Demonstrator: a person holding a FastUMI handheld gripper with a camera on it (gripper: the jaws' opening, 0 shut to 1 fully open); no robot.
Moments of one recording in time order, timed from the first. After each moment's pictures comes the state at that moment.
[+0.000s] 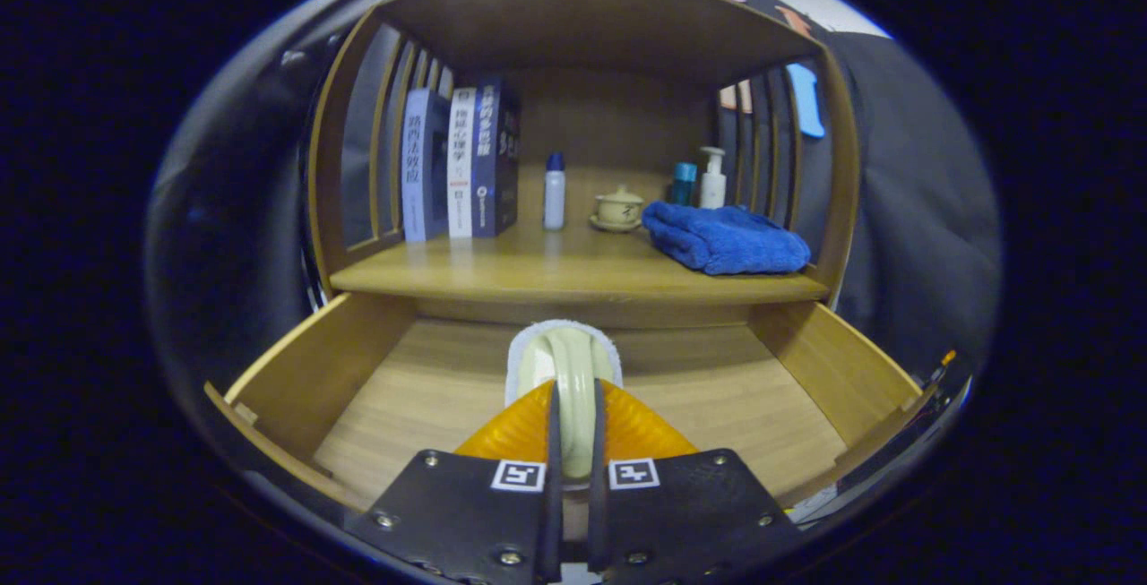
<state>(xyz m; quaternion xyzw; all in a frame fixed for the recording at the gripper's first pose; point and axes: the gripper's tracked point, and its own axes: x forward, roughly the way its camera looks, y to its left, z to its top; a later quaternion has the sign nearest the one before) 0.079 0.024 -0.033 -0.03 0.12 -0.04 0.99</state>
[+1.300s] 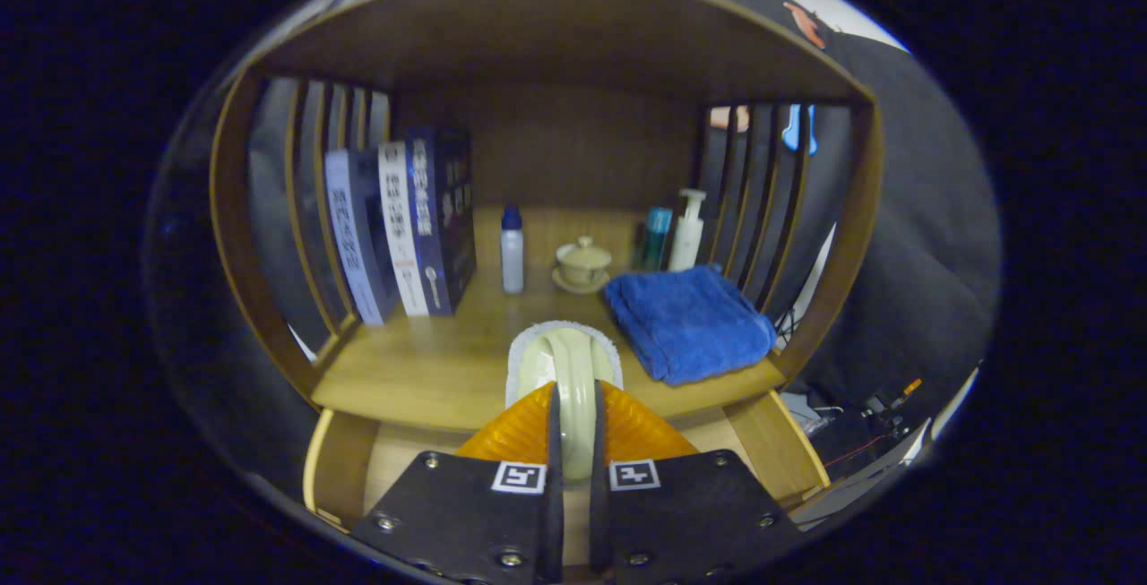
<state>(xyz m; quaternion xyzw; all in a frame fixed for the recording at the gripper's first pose) 0.169 0.014 0.061 -0.05 0.25 -0.08 0.96</state>
